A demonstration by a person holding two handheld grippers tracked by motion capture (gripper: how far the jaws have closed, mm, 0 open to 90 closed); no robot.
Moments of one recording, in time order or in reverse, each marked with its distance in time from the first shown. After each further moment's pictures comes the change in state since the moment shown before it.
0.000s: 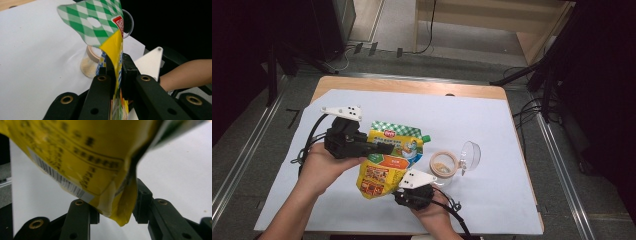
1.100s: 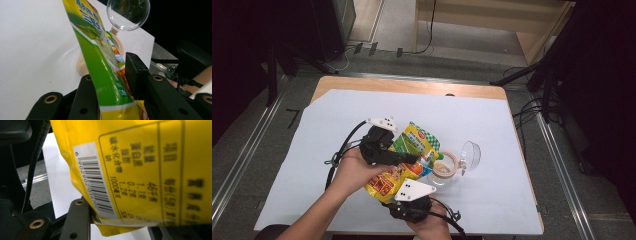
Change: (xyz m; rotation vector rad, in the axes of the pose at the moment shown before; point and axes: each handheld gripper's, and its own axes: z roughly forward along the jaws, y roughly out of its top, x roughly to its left) left arm 0.005 -0.002 0.070 0.087 -0.004 -0.005; right arm 0.028 0.007 -0.016 -0.024 0.077 0.007
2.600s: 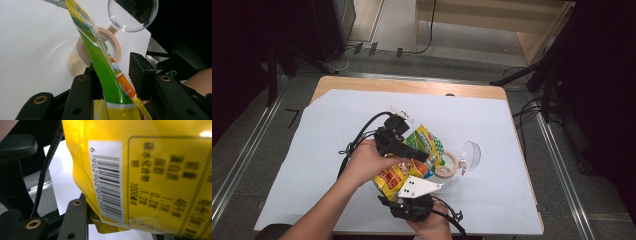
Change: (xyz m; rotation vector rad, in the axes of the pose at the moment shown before) left arm 0.007 0.029 0.022 0.133 -0.052 -0.113; right arm -0.001 0.007 -0.009 -0.040 0.010 0.075
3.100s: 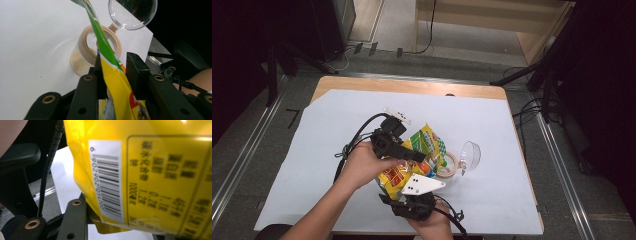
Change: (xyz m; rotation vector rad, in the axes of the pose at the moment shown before) left arm -0.006 -0.005 -0.007 -0.014 0.039 0.002; right arm -0.003 0.001 -0.004 -0.021 0.020 0.036
